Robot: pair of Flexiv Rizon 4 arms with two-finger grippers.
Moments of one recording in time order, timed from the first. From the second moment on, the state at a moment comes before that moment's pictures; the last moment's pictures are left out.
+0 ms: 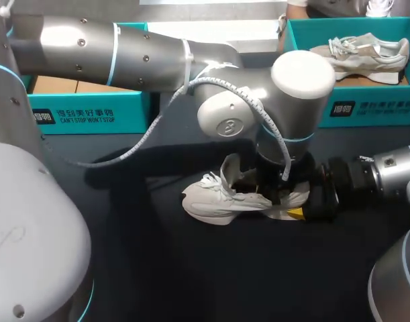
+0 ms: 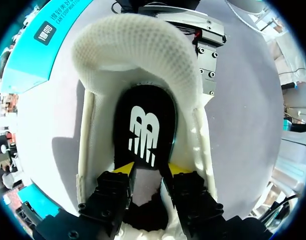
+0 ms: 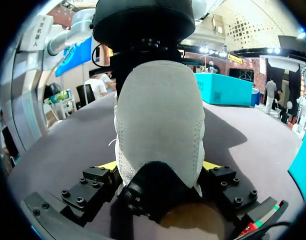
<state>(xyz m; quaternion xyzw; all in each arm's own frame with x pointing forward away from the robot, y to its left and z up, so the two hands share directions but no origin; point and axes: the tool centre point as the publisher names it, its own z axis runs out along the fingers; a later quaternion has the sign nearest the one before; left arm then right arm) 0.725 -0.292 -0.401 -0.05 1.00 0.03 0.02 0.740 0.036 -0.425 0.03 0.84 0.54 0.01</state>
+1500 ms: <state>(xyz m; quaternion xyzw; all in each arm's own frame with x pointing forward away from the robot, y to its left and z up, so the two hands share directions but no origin) 0.733 -0.298 -0.363 -0.05 1.00 -0.04 0.02 0.740 0.036 -0.424 0.03 0.84 0.54 0.01</state>
